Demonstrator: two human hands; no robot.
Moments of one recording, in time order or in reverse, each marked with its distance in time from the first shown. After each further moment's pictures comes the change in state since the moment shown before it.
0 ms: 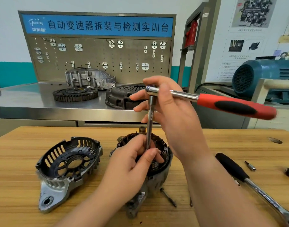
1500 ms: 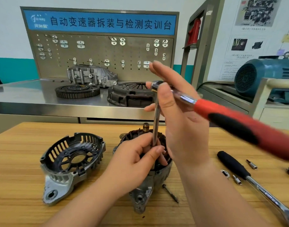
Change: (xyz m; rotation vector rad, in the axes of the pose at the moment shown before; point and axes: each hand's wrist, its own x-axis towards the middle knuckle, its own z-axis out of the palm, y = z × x) left_hand 0.006 -0.002 -0.005 -0.075 -0.111 -0.053; right_hand -0.008 0.003 0.011 -0.106 0.117 -0.300
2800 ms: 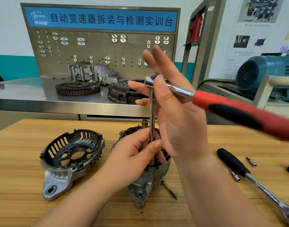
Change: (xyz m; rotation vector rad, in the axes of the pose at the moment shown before) left_hand 0.002 0.000 0.000 -0.092 -0.061 0.018; right_hand 0.002 -0.006 0.000 0.188 -0.089 0.229
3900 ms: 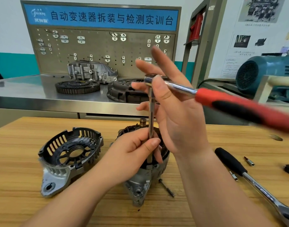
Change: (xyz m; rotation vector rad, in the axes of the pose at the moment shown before) left_hand 0.002 0.003 -0.003 0.057 -0.058 -0.042; right_hand 0.003 -0.004 -0.002 0.156 -0.051 0.014
